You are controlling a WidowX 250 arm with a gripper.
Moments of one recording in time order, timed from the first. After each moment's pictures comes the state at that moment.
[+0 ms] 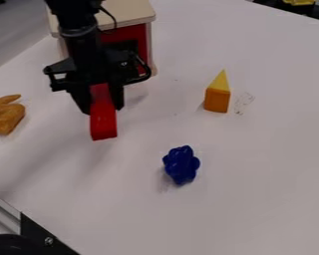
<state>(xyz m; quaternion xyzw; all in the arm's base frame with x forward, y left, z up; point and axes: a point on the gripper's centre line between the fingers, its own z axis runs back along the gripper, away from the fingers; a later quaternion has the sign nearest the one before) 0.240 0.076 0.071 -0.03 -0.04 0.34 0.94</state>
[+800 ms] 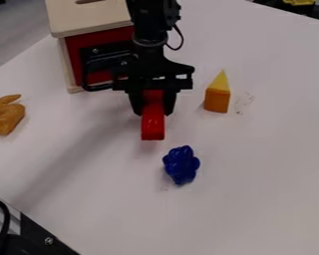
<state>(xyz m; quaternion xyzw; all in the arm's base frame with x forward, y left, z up) 0.292 0.039 0.035 0.00 -0.02 0.28 0.96</state>
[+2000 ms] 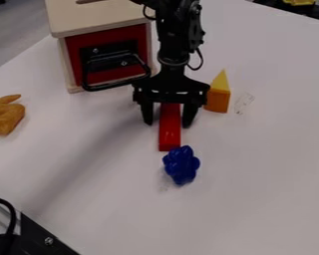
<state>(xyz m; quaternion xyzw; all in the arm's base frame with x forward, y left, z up) 0.313 0.024 0.001 0.03 -0.02 0.27 0.96</state>
